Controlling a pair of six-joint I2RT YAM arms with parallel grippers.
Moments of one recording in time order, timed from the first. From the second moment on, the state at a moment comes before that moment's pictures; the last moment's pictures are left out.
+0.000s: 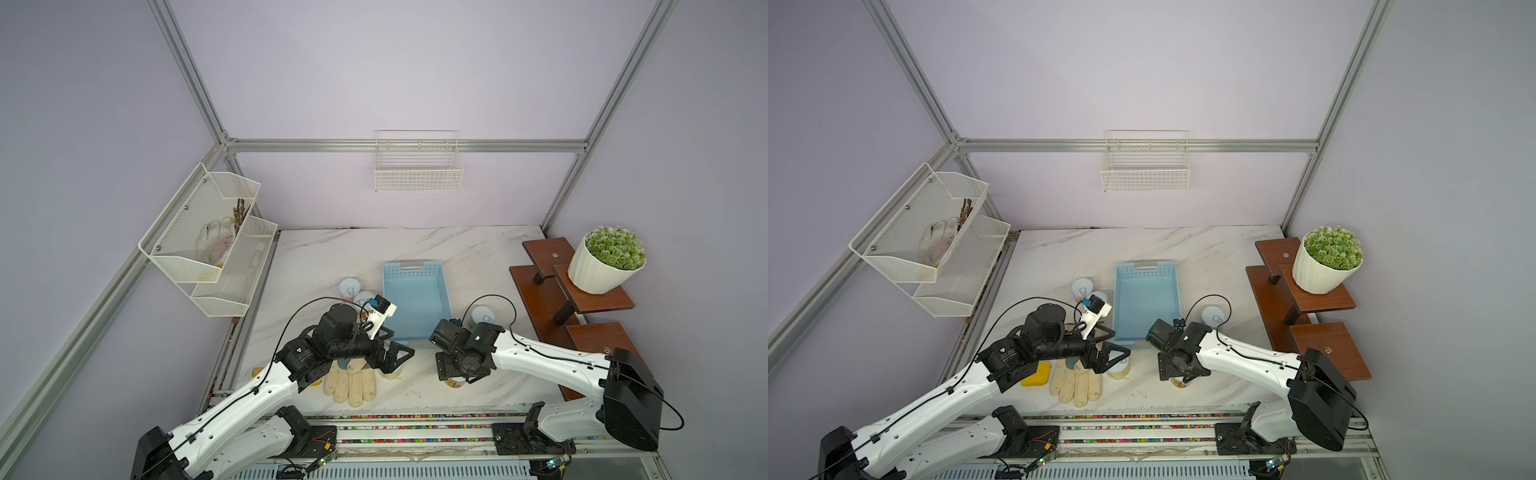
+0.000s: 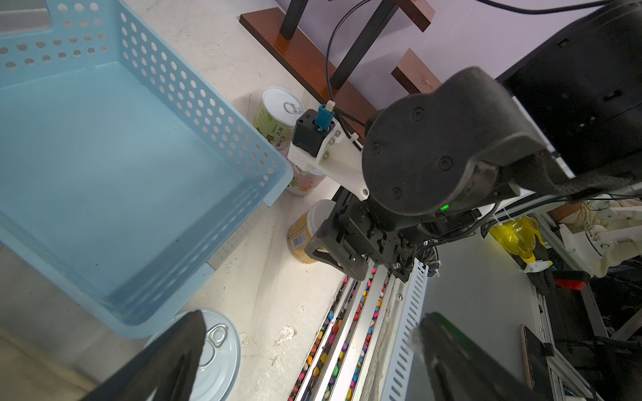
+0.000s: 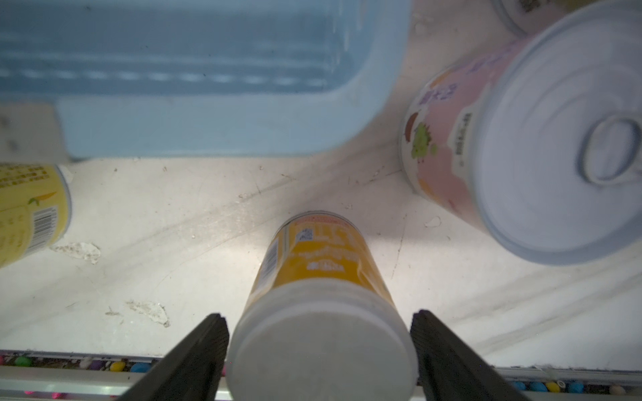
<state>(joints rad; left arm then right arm) -0.72 0.92 0.72 -0.33 0.46 -0.33 0.93 1.39 0.90 -0.95 0.14 0.86</state>
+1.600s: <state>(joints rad) -0.72 0.76 0.67 -0.37 0.12 -0.45 0.88 1.55 1.42 -1.01 0.28 0.60</state>
